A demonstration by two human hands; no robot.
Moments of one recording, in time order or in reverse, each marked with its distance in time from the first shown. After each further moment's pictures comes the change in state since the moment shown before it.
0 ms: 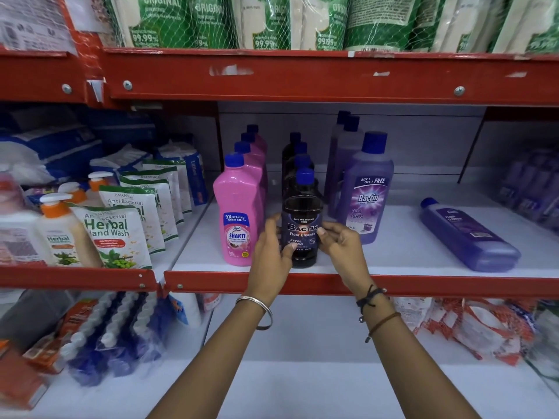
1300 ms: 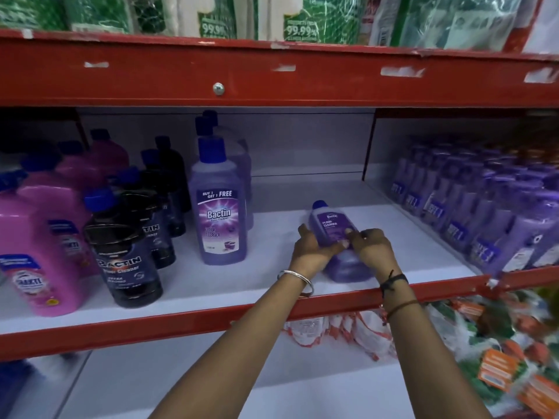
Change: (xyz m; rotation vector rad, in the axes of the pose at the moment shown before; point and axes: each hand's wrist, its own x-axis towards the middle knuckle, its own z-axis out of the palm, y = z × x) left_hand 0.048 0.135 0.317 -0.169 -0.449 -0.392; right_hand 0.069 0.021 -0.323 -0.605 0.351 0.352
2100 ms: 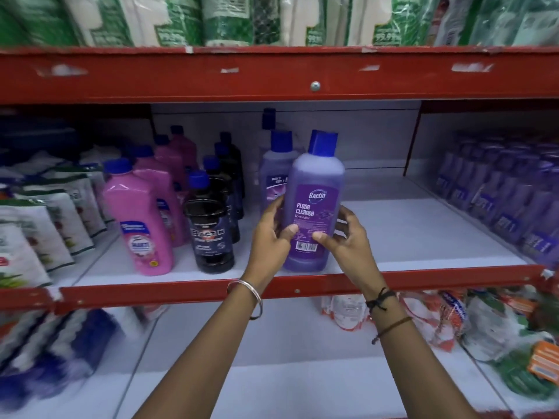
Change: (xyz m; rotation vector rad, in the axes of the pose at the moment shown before) left_hand -0.096 -0.037 -0.154 -0.313 0.215 0.366; right_hand -0.133 -0.074 0.079 0.578 -0.272 -0.431
